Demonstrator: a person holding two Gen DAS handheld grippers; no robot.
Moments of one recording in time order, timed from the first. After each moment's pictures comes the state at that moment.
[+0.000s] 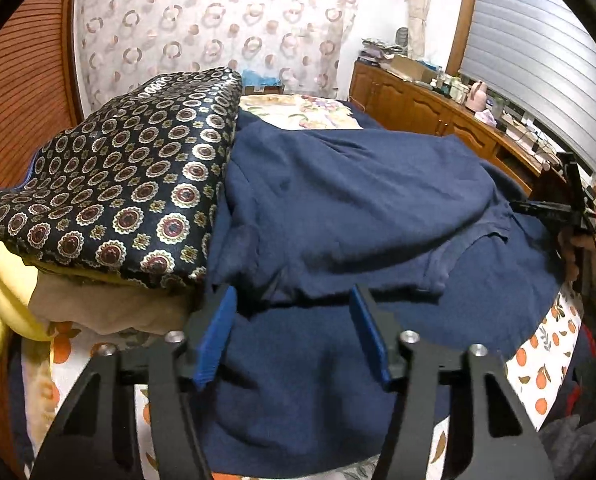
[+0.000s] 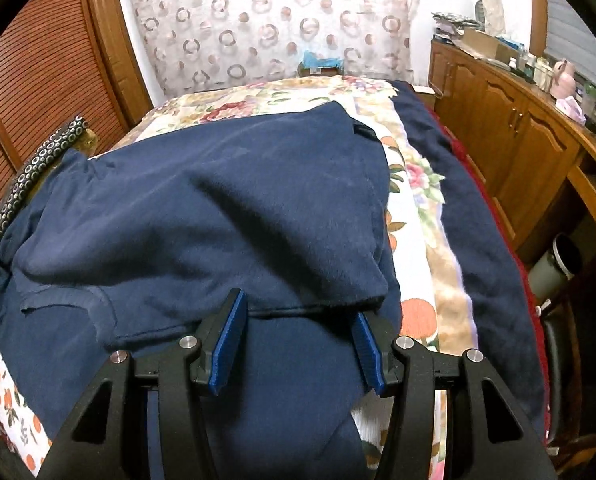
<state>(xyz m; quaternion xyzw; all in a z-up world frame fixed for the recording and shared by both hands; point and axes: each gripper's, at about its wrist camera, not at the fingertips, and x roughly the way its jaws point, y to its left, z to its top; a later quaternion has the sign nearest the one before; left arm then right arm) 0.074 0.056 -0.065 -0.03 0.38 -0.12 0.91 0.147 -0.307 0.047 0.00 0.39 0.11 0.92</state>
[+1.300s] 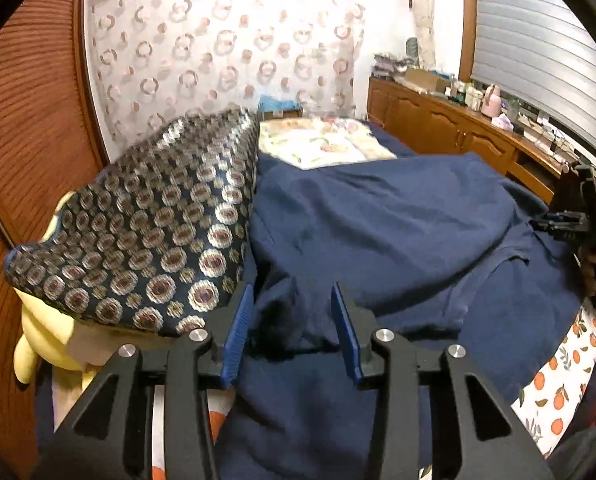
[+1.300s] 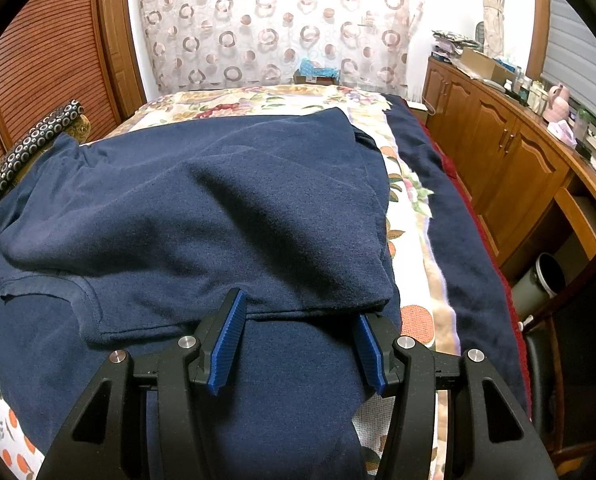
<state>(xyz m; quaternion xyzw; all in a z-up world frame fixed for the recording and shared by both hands) 0.087 0.055 -0.042 0.02 0.36 -0.08 0.93 0.135 -0.275 0.010 -0.05 0.37 0.09 0.92</state>
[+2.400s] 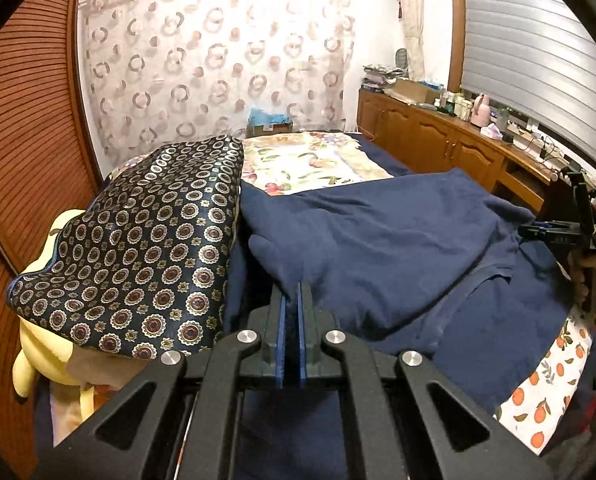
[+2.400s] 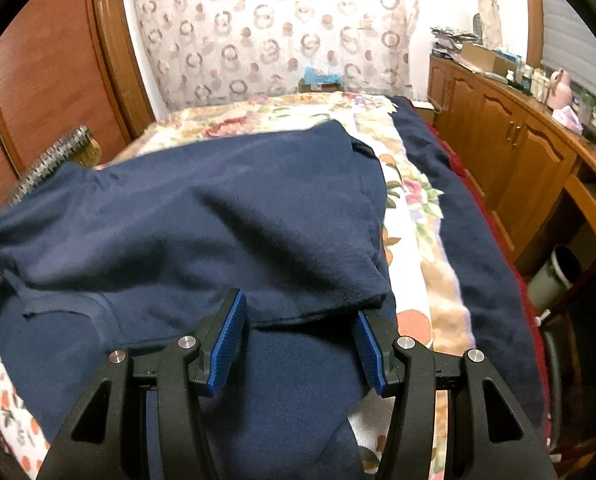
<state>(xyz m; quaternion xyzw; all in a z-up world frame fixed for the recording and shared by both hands) 0.080 0.045 -0.011 0.01 0.32 -0.10 0.94 0.134 -0.297 0.020 0.00 0.36 0.12 0.93</state>
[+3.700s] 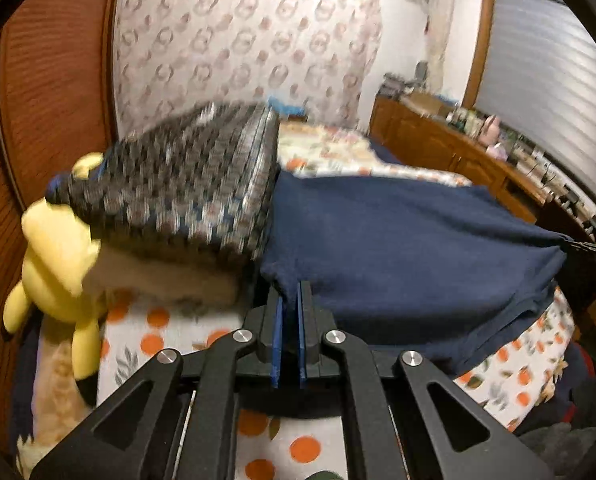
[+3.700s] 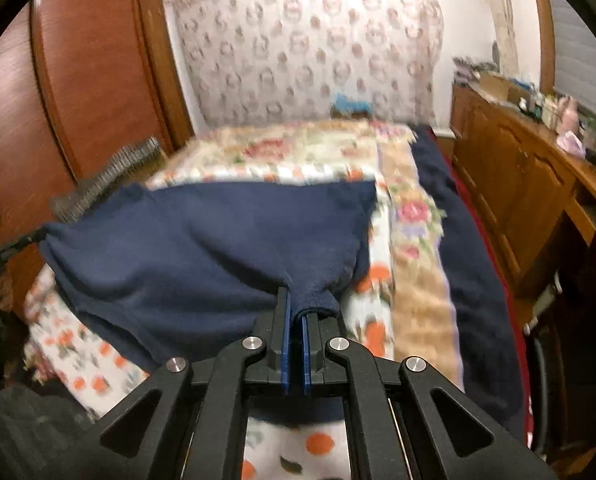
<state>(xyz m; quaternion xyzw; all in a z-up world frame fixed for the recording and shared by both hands) 0.023 0.087 -0.042 -0.05 0.35 -0.08 0.93 0.019 -0.334 0.028 -0.02 0.34 0.16 0.93</state>
